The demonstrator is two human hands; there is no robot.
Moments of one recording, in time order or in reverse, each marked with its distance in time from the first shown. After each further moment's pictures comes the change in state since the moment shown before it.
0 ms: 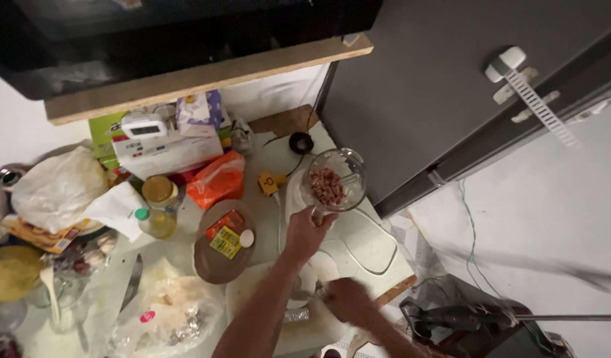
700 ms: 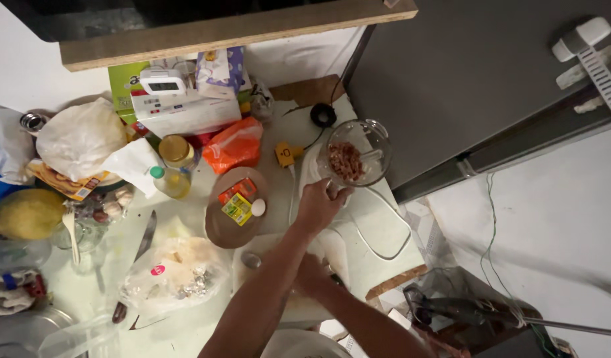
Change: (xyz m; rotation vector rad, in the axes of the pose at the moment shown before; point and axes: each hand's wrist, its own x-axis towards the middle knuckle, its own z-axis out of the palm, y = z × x) left_hand 0.004 0.009 -0.001 0.064 0.012 0.000; right_hand 0.076 -0.042 0.107 0.072 -0.110 0.038
